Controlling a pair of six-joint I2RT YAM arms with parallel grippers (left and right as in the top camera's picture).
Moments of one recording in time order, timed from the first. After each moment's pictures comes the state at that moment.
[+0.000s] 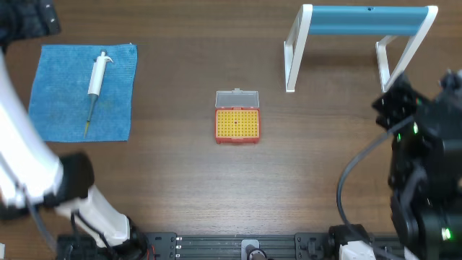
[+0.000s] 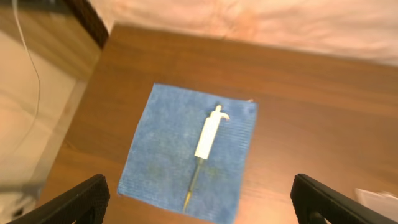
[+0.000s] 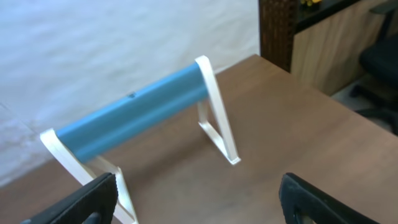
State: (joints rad) left arm 0.29 1.91 2.80 -1.69 -0.05 0.06; right arm 0.06 0.85 1.31 -0.89 0.47 0.40
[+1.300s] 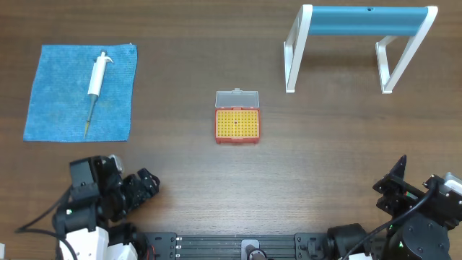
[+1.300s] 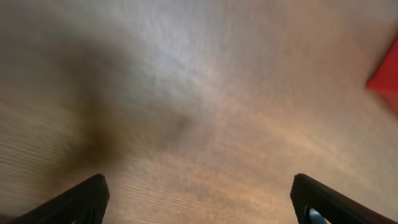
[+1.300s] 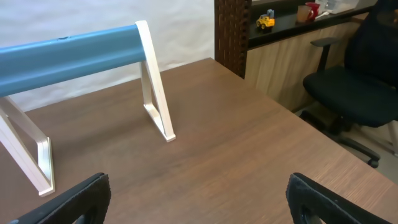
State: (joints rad) left arm 0.28 0.66 0.45 -1.09 0.32 -0.36; right arm 0.16 0.25 0.89 -0.99 0.68 0.23
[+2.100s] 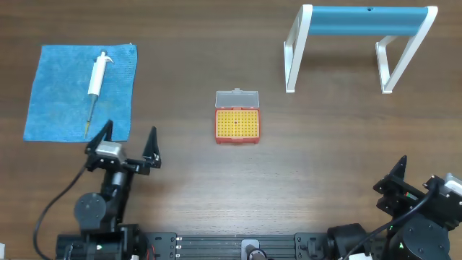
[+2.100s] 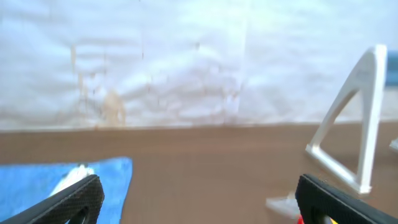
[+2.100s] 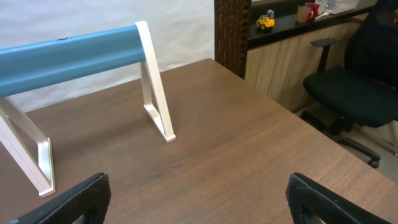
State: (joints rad) left arm 0.08 0.08 0.03 0.11 0.24 -0.08; right arm 0.16 0.25 0.89 -0.99 0.68 0.23
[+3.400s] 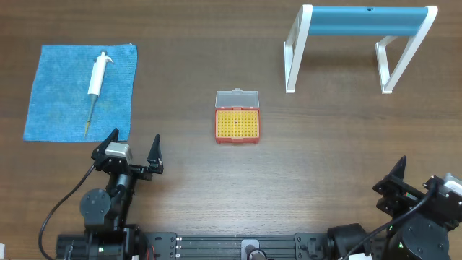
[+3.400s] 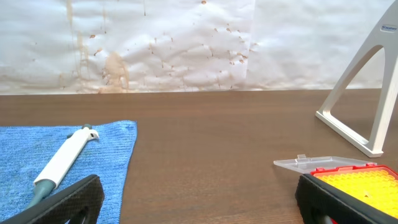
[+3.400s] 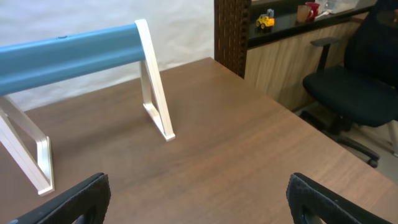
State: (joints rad) left arm 0.08 0.02 0.01 -0.05 0.22 -0.05; right arm 0.16 0.25 0.89 -1.00 0.68 0.23
